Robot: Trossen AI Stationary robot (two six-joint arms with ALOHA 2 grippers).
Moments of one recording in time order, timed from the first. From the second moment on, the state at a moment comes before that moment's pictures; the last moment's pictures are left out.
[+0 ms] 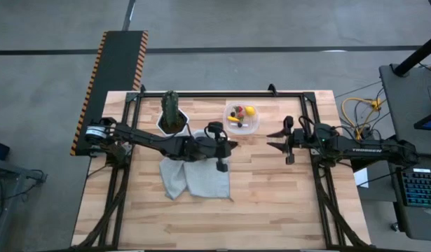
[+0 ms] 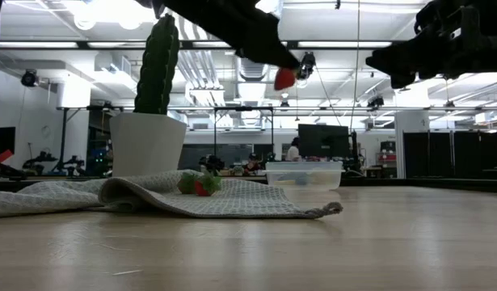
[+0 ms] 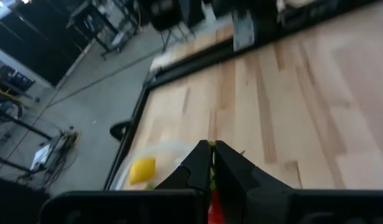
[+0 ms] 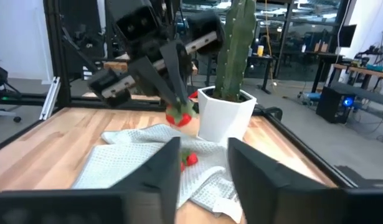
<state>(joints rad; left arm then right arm) -0.11 1.70 1.19 0.15 -0.47 0.38 -0.19 0.47 0.12 0.35 -0.16 -0.08</state>
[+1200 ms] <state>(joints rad) -0.07 1.70 1.16 0.57 -0.25 0.40 -0.17 1.21 0.36 0.91 -0.25 0.05</state>
